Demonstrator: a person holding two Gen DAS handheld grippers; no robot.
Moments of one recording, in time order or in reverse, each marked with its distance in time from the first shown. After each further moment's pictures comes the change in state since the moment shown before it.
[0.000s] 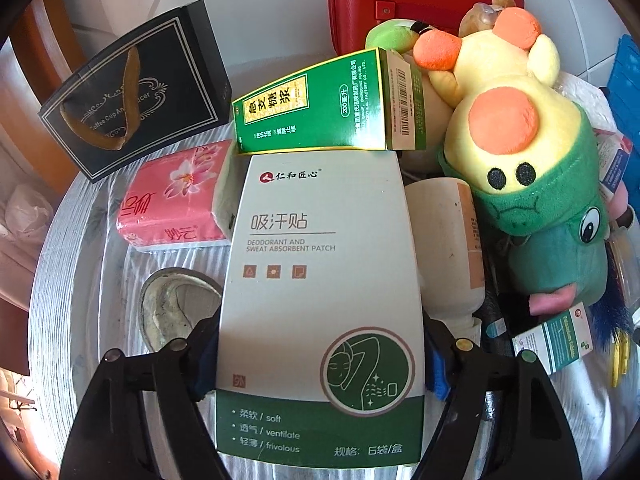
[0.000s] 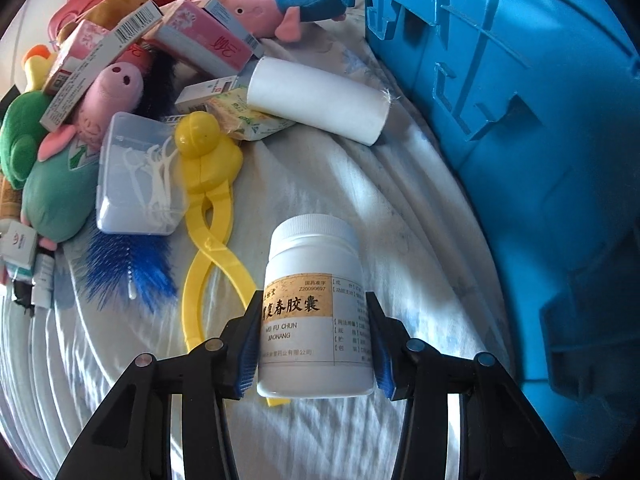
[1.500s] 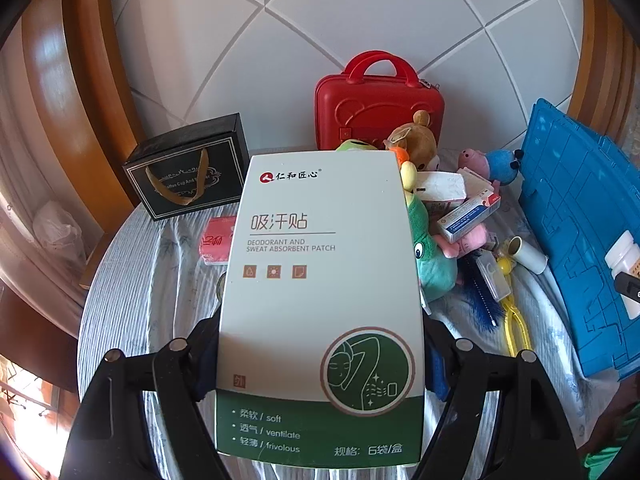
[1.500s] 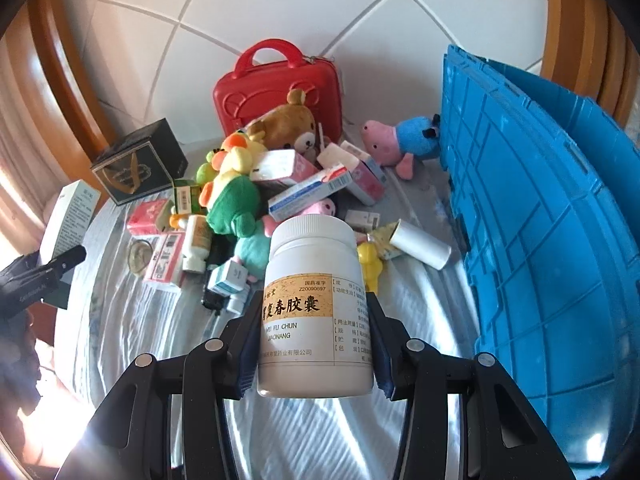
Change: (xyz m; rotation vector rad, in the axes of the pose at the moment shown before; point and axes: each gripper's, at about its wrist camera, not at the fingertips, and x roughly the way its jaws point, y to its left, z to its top) left arm -0.247 -0.025 -0.042 -0.023 -0.219 -0.027; right arm -0.225 0.066 0.017 -0.206 -0.216 0.263
